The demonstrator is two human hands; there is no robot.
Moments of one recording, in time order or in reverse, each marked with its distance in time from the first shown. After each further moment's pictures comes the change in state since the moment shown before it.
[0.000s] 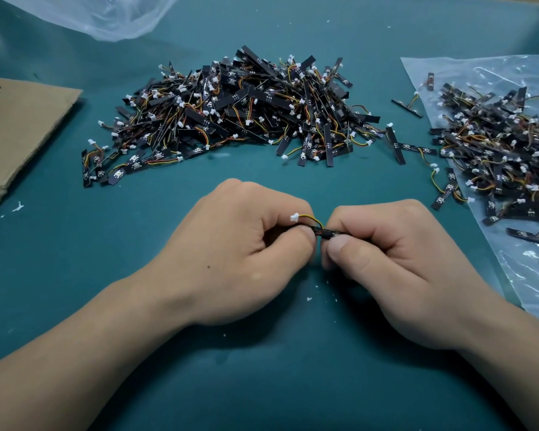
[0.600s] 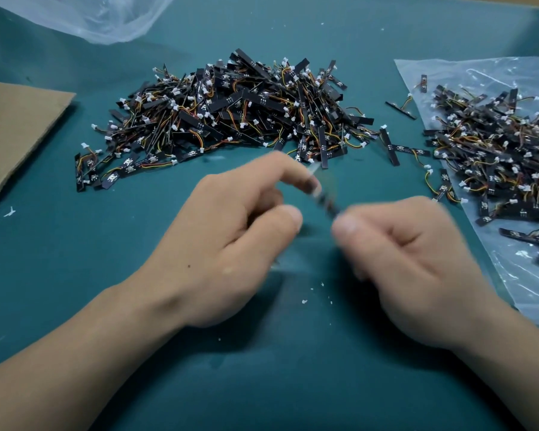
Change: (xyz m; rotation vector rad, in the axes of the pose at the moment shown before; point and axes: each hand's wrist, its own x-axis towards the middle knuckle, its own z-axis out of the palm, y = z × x) left_hand 0.000 -0.003 0.000 -0.227 0.122 0.019; right_hand -0.002 0.003 0.003 0.147 0.186 -0.119
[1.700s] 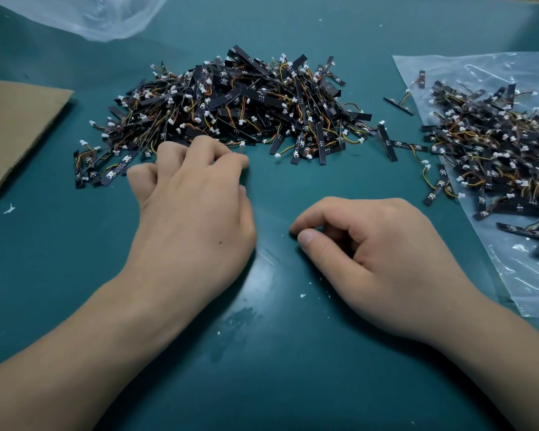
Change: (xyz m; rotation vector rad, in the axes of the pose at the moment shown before) left_hand 0.002 -0.017 0.003 0.820 0.230 -0.281; right_hand 0.000 -0.003 0.008 -0.410 -0.096 0.133
